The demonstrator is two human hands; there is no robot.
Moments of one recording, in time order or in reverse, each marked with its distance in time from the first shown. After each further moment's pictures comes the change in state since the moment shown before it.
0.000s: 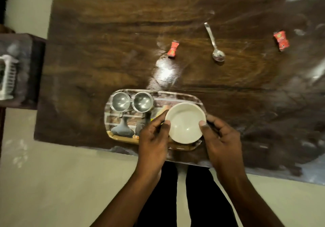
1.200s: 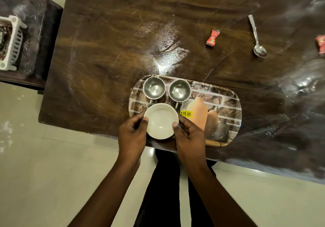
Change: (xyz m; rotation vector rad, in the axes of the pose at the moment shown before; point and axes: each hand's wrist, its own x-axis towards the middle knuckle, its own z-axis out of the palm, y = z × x) left_hand 0.055 -0.052 -0.159 0.089 0.236 -0.070; right_hand -0.034 0.074 0.163 -0.052 -0.102 0.108
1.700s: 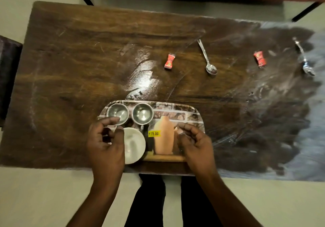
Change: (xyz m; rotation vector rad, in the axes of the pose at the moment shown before) left_hand -0.018 0.062 0.042 0.126 0.143 0.442; right_hand 0.026 -0.047 -0.103 0.053 0.097 -0.014
